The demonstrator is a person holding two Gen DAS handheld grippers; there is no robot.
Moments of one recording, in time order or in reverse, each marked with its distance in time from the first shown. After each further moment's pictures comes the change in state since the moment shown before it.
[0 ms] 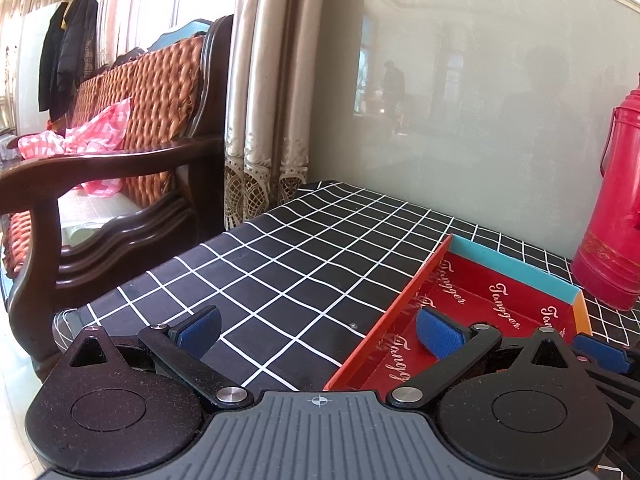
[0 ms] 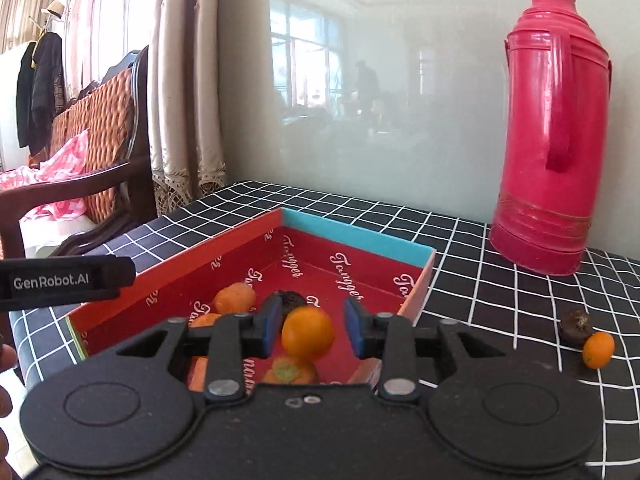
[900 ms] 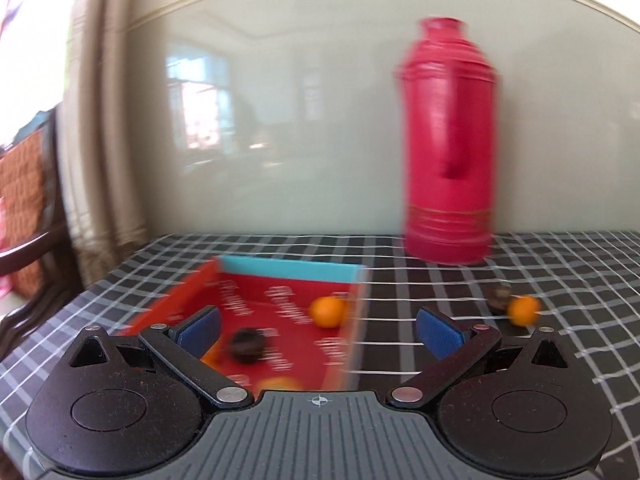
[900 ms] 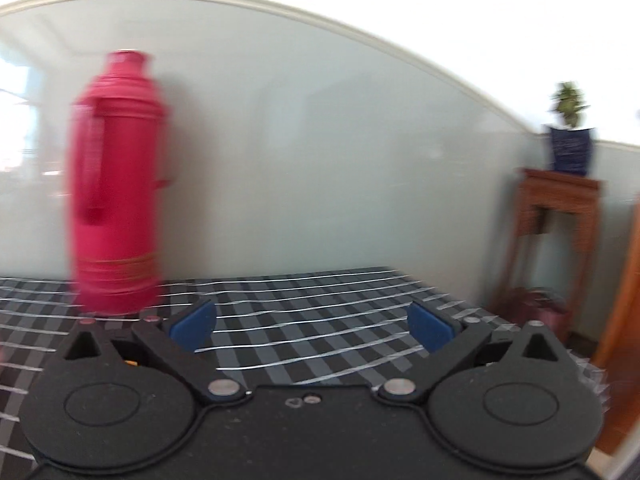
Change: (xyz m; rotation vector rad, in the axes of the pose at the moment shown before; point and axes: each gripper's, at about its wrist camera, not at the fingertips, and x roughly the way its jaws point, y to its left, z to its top) left arm -0.061 -0.157 -0.035 0.324 -0.124 -0.330; right arm -0.126 -0.162 -0.040 0.226 -0.194 -1.091
